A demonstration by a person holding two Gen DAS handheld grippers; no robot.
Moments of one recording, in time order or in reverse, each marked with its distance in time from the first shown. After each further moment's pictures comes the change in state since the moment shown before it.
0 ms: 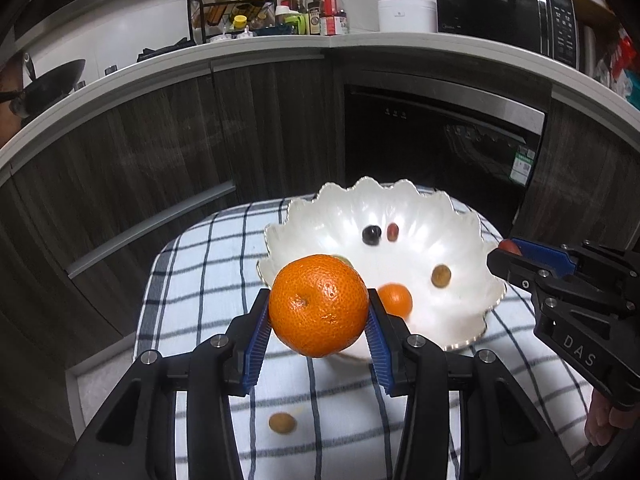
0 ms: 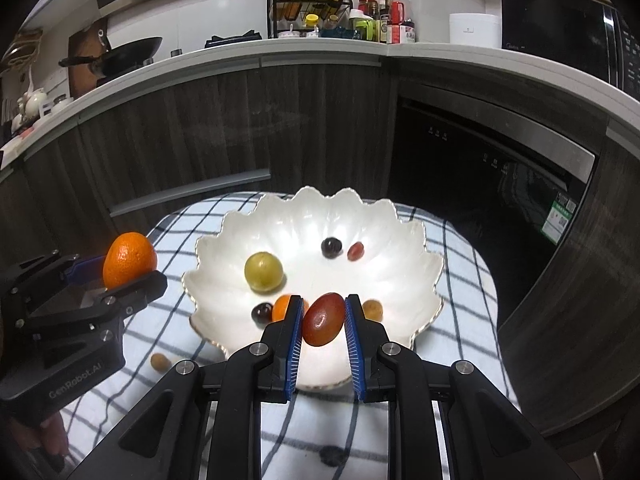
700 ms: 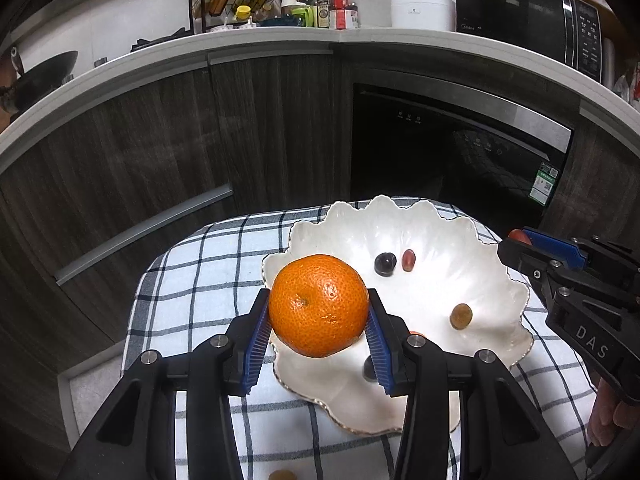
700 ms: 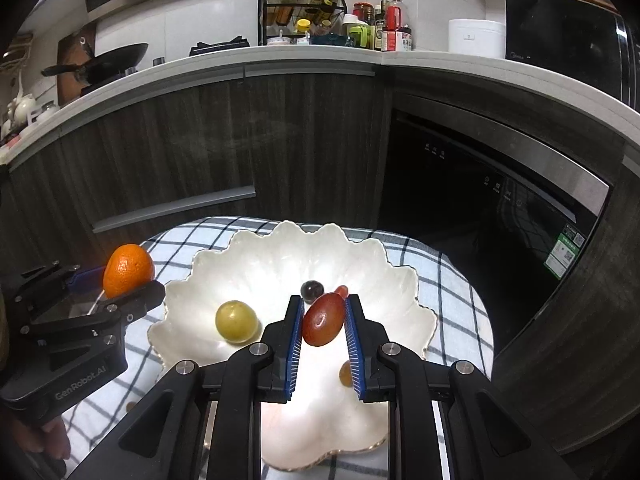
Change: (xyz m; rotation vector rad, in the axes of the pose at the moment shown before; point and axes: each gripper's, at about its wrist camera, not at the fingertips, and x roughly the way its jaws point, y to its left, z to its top) left arm 0.052 0.011 0.035 -0.026 0.021 -0.004; right arm 0.040 -0.015 0.045 -0.003 -0.018 -0.025
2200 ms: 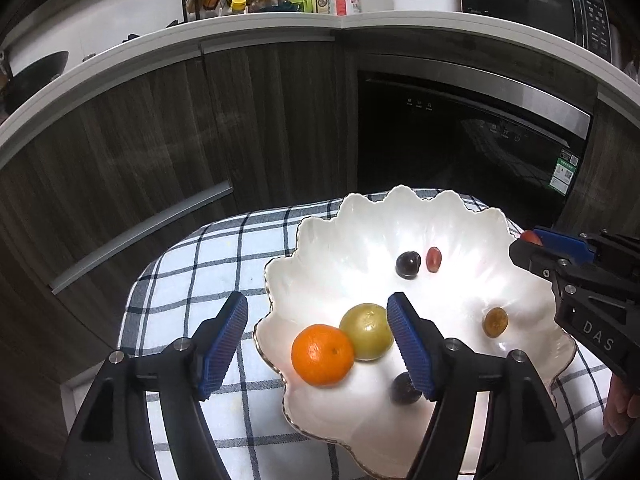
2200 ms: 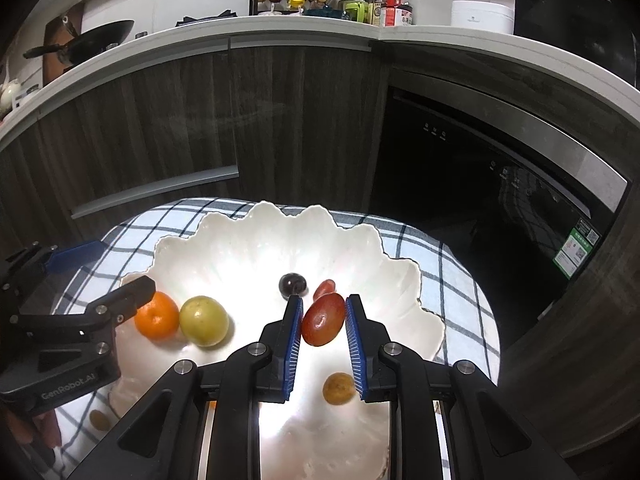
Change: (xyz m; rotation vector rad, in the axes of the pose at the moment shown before) left arm 0.043 0.010 0.001 0.028 0.015 0.018; right arm 0.049 -0.004 -0.001 -0.015 0.065 -0.043
